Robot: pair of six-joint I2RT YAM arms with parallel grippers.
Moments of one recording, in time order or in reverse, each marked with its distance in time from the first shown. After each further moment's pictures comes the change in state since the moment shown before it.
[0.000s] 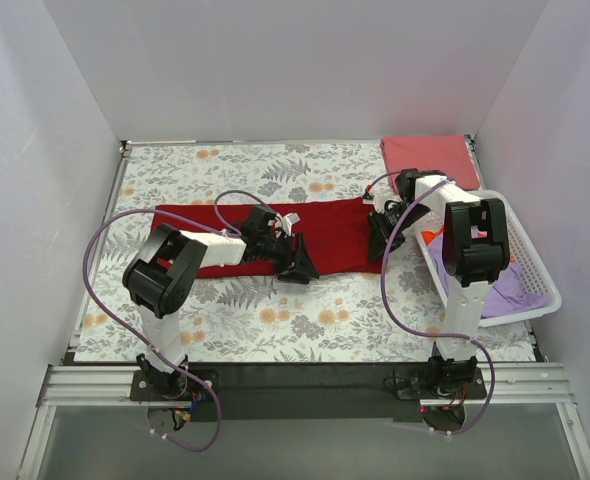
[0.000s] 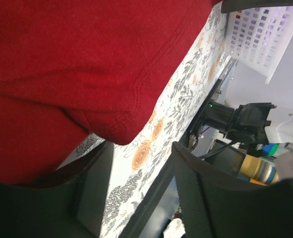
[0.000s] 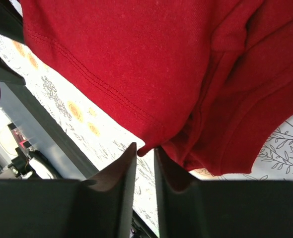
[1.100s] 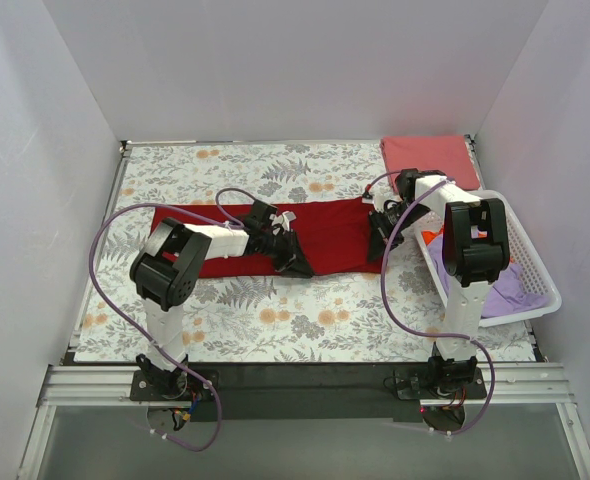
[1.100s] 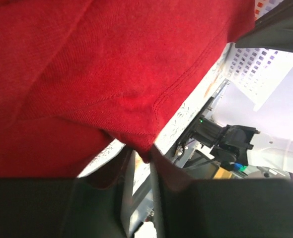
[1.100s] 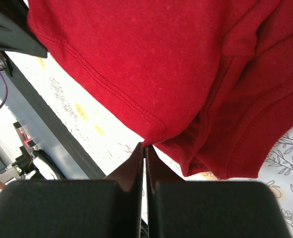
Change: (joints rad) left arm 0.025 0.069 0.098 -0.122 -0.031 -0.102; right arm 0.000 0.000 0.000 0.000 -0.029 -0.001
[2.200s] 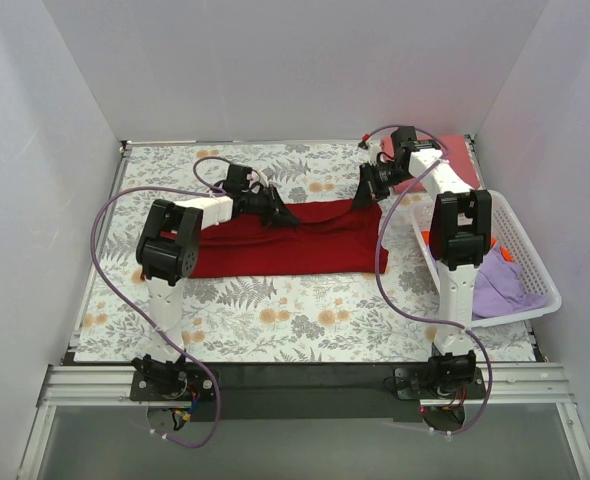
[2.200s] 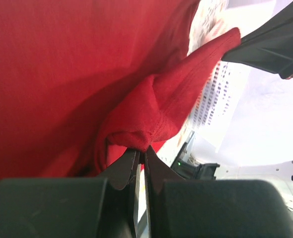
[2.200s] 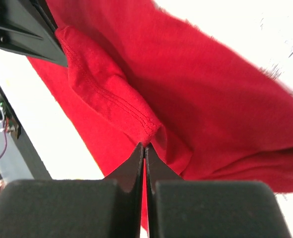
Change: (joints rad) left arm 0.212 0.206 0.341 0.018 0.091 0.023; right arm 0.005 0.215 0.472 0.127 -0.105 0.131
